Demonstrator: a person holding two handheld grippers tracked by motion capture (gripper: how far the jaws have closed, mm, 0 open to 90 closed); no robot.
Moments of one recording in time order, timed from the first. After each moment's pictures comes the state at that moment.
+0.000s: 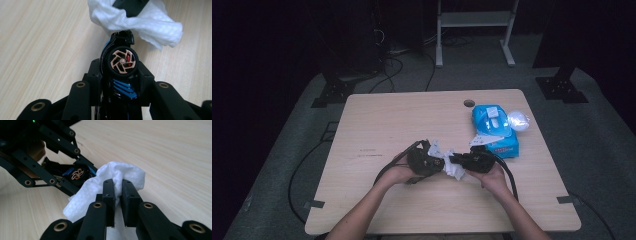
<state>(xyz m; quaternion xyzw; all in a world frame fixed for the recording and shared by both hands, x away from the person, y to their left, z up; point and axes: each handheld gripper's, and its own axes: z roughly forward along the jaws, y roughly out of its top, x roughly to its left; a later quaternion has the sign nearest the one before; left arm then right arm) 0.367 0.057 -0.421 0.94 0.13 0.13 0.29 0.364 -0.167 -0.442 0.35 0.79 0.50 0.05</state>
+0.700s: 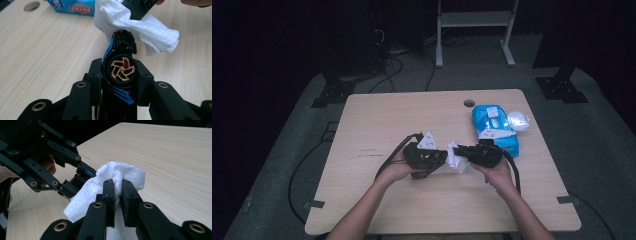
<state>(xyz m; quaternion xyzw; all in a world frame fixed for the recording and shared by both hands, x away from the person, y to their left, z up) 0.368 0.067 -0.402 0.90 0.14 0.13 0.39 0.362 -0.181 -0.416 0.35 0.77 0.54 0.06</state>
